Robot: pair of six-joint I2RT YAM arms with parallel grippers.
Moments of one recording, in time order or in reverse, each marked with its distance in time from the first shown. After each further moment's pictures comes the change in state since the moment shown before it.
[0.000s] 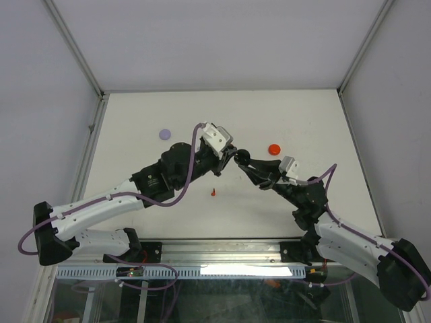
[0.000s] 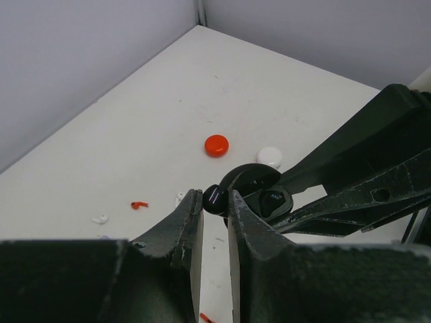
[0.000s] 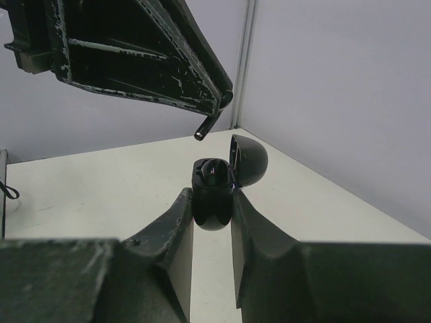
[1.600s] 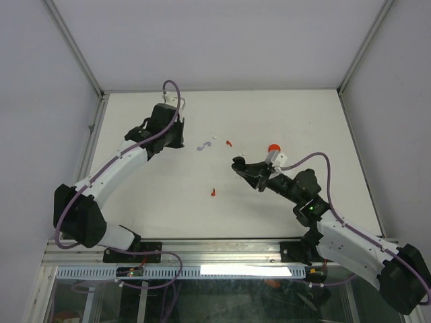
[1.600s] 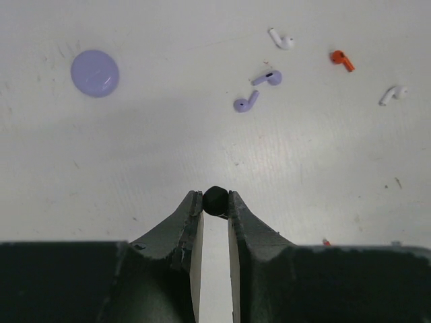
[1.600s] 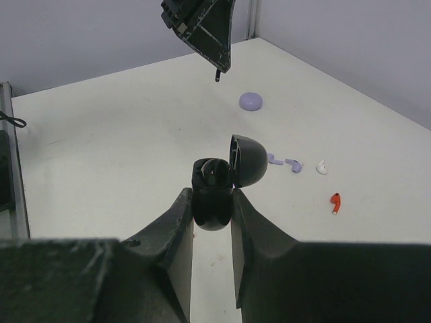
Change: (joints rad) left arm 0.628 0.297 0.148 -0.516 0.082 -0.259; right arm -0.029 -0.043 0.085 -0.449 -0.050 -0.008
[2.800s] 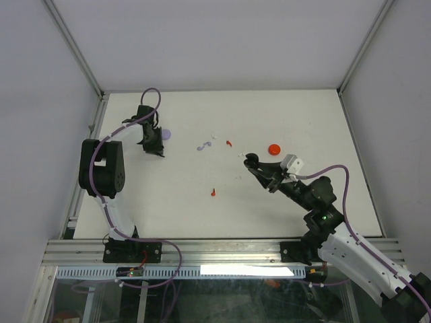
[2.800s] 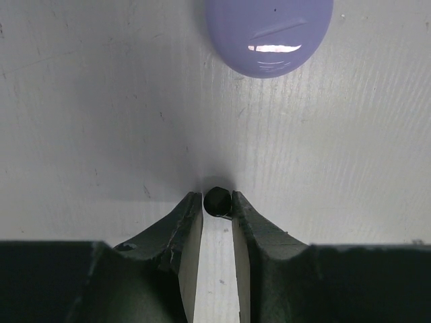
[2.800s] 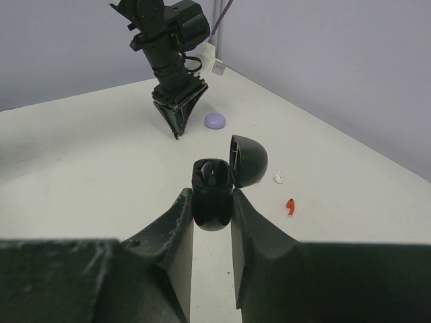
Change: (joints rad) left arm 0.348 0.459 0.071 0.008 0.153 -0.005; right arm -0.030 -0.240 -0.002 -0.158 0.073 -0.057
